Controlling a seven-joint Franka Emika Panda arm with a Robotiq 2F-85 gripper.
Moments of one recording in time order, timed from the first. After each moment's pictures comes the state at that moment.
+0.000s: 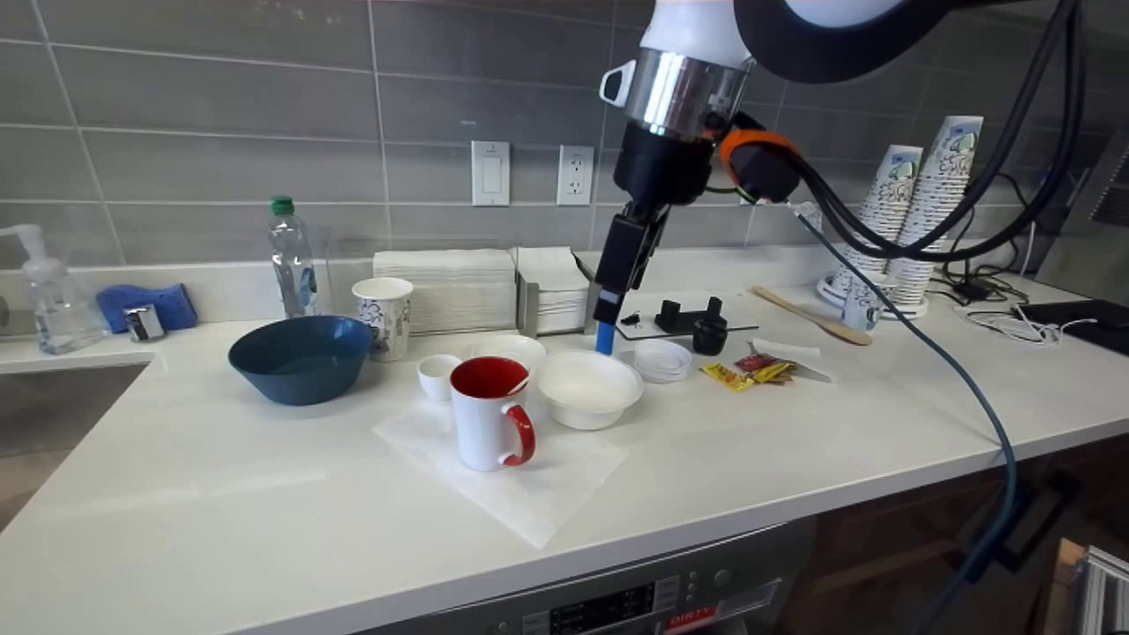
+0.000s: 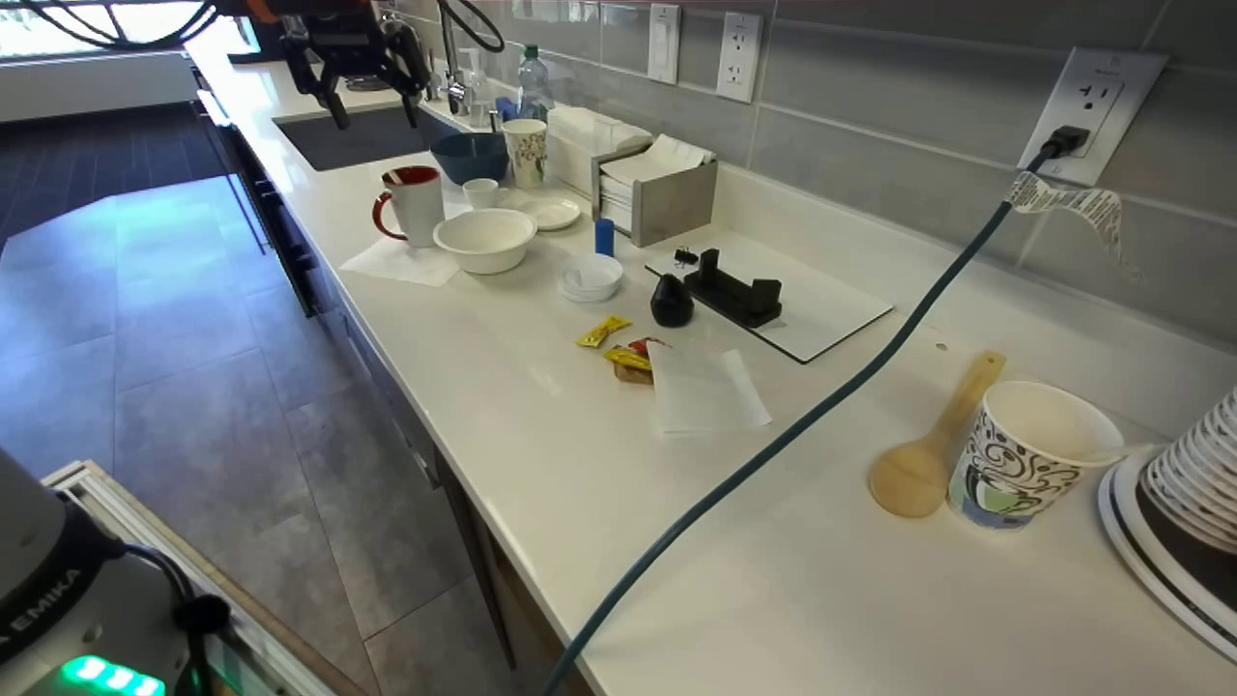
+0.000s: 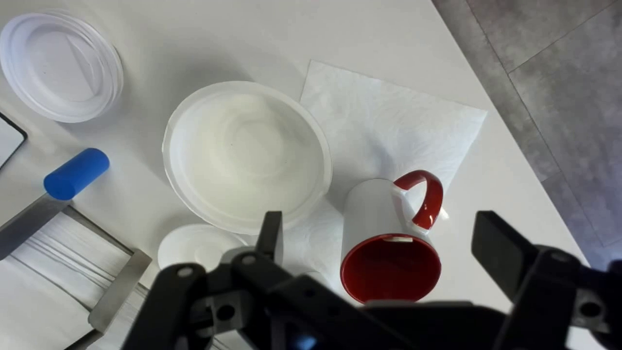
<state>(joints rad) 0.18 -0.16 0.15 -2.34 -0.01 2.37 -0.15</state>
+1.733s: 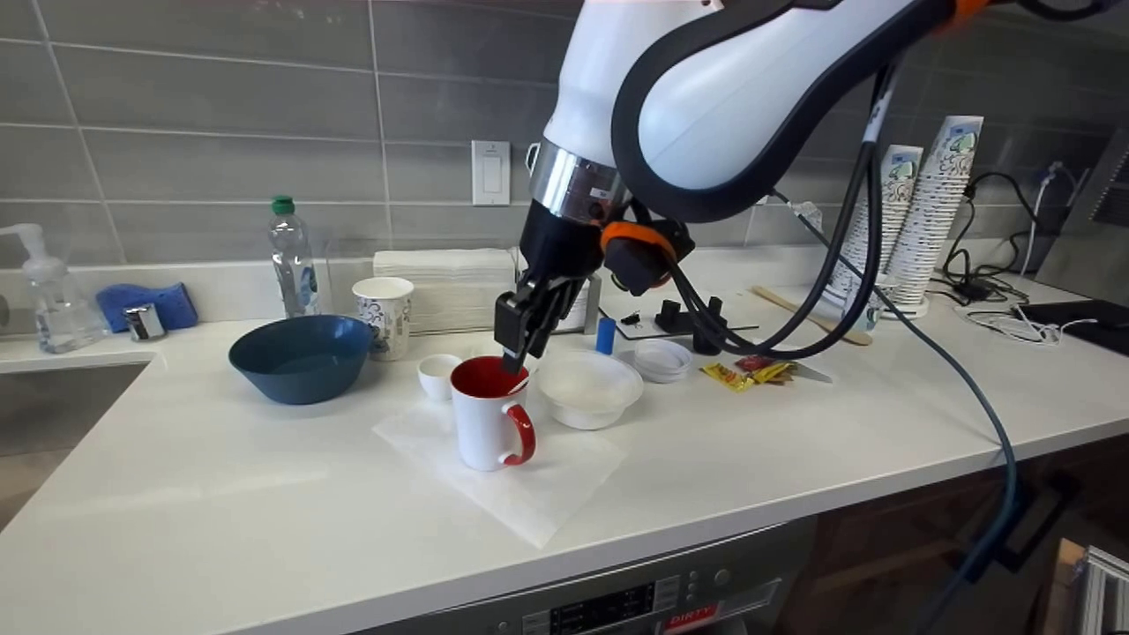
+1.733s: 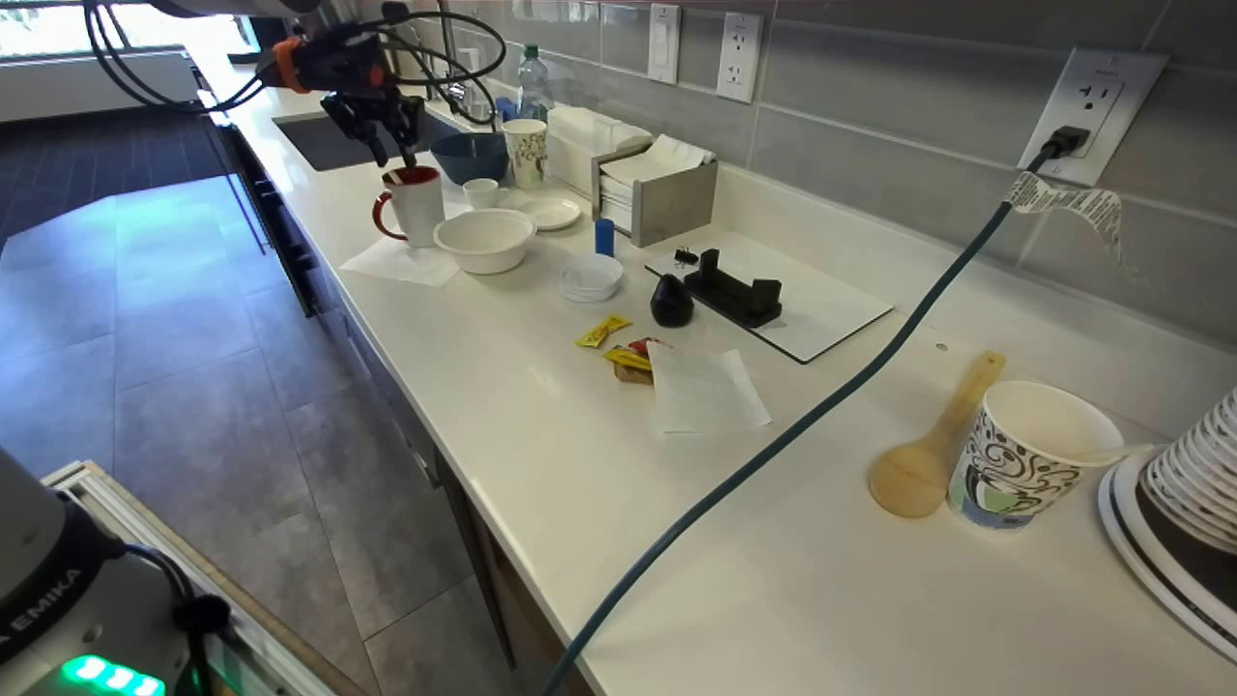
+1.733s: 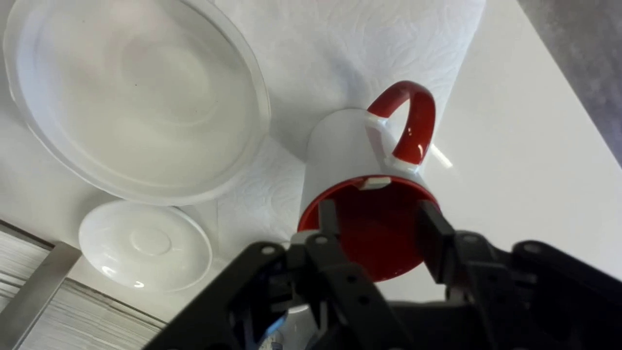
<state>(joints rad) 0.20 0.13 0.20 -2.22 -0.06 2.62 0.07</state>
